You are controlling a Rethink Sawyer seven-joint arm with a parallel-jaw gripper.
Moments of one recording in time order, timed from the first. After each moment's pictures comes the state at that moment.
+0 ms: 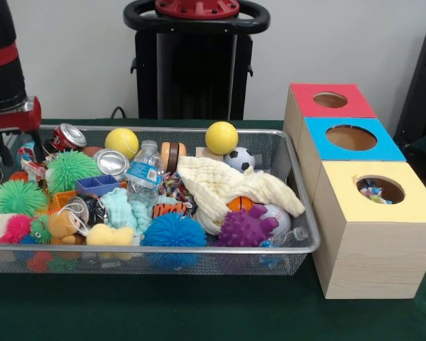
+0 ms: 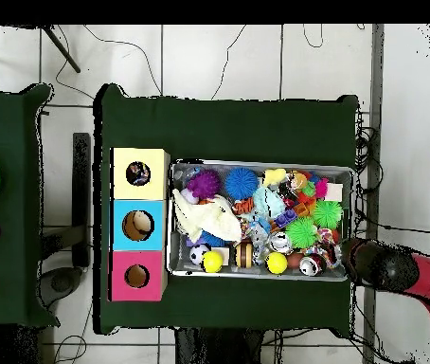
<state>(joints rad) -1.19 -0.50 0.53 1.65 -0.72 0.68 1.32</state>
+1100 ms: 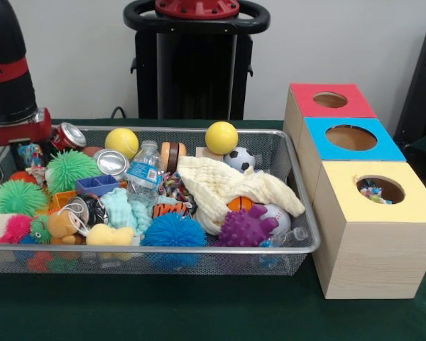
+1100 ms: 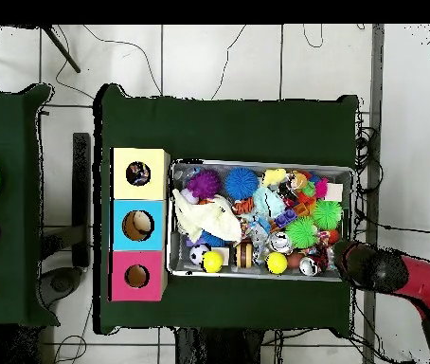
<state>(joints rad) -1.20 -0.44 0.53 1.65 -0.75 0.65 1.32</state>
